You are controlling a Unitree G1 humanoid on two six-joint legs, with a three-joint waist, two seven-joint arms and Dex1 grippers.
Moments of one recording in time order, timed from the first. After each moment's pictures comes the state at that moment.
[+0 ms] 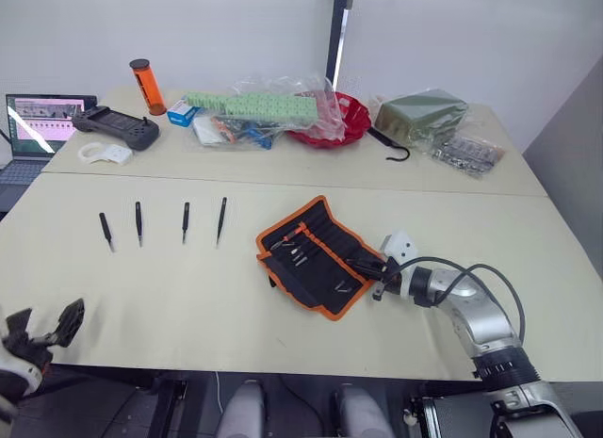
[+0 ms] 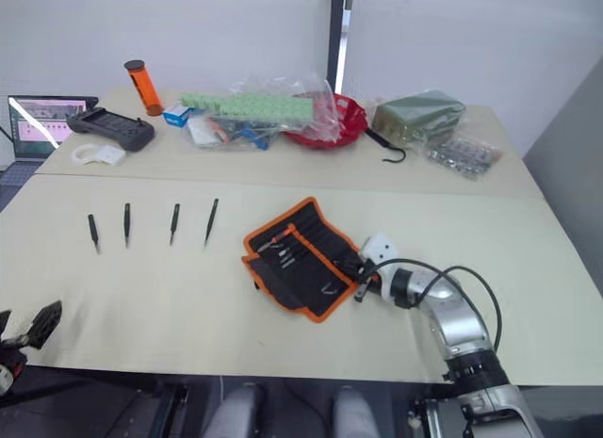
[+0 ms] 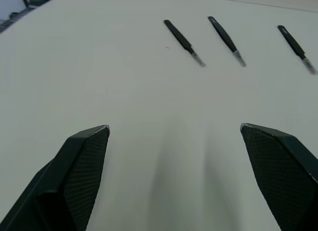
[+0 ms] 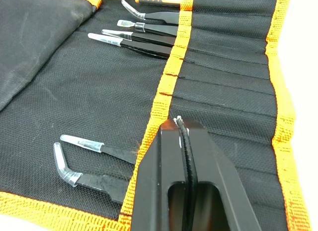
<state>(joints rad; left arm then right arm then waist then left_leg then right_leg) 0.43 0.34 0.93 -0.40 -0.51 0.54 -0.51 -0.32 -0.49 0.15 0.16 0.22 0.16 0.88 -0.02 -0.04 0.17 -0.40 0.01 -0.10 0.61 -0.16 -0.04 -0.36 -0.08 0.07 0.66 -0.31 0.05</state>
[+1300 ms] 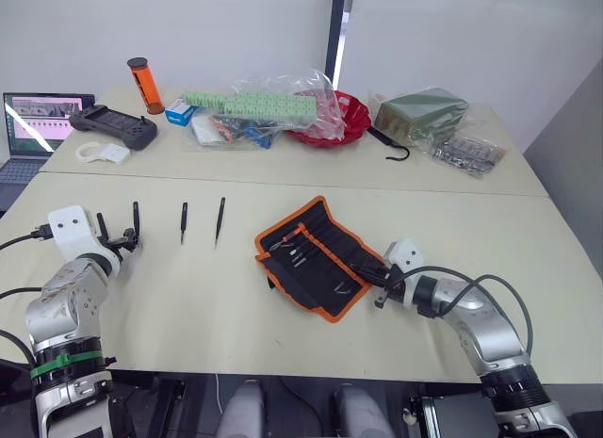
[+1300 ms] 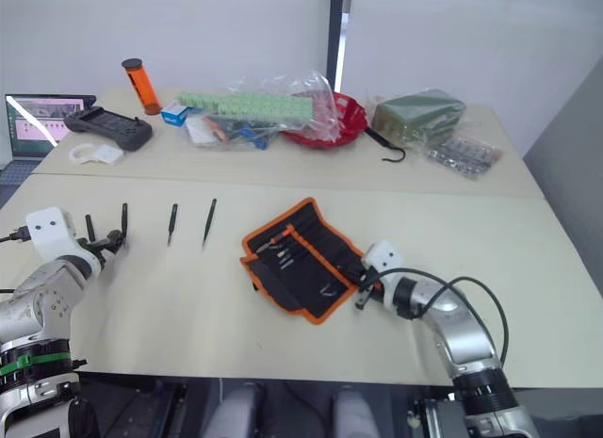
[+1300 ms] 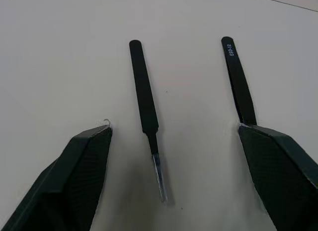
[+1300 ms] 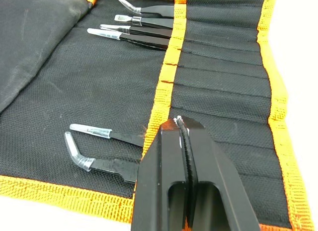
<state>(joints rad) -0.36 0.52 0.50 0.16 -0.34 0.72 -0.02 -0.20 -0.50 0.11 -0.02 0.22 0.25 0.82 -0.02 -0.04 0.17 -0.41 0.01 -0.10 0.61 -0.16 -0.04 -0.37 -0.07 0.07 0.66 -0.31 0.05</state>
